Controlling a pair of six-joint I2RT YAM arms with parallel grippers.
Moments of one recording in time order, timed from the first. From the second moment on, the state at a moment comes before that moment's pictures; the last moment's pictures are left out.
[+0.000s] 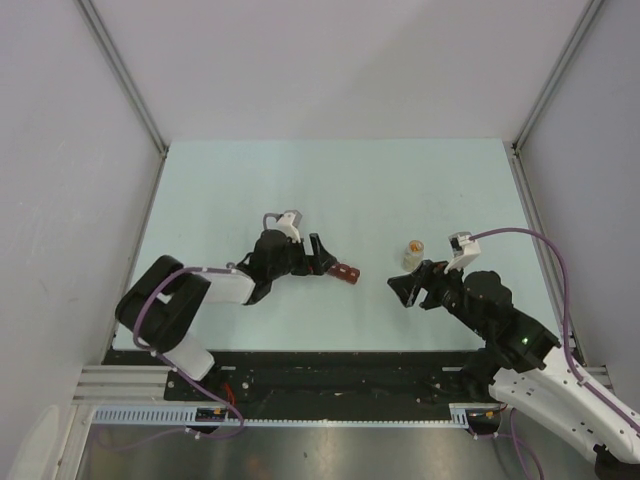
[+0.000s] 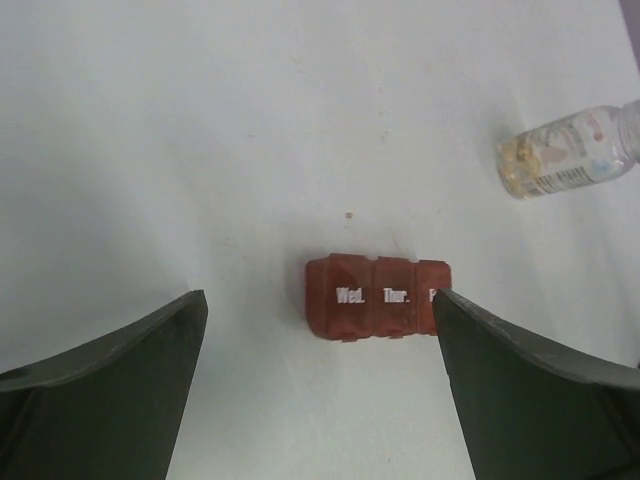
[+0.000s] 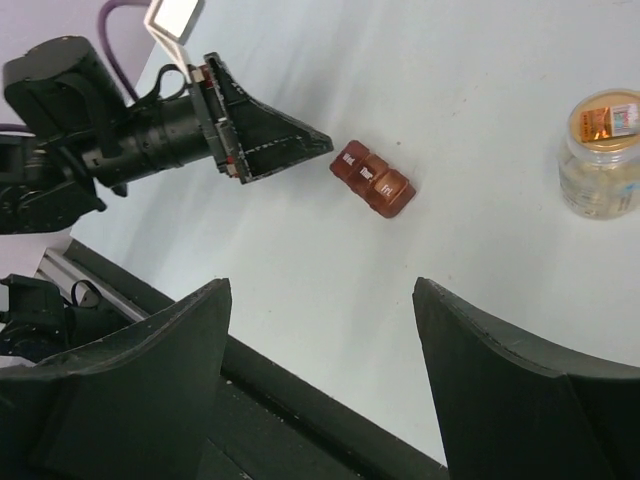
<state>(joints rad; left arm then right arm) -0.57 1.63 0.55 0.62 0.20 -0.58 0.77 0.46 0.57 -0.39 0.13 0.61</state>
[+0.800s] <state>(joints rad) -0.57 0.64 0.55 -0.18 -0.13 -0.53 0.76 0.53 0.82 -0.64 0.48 0.57</state>
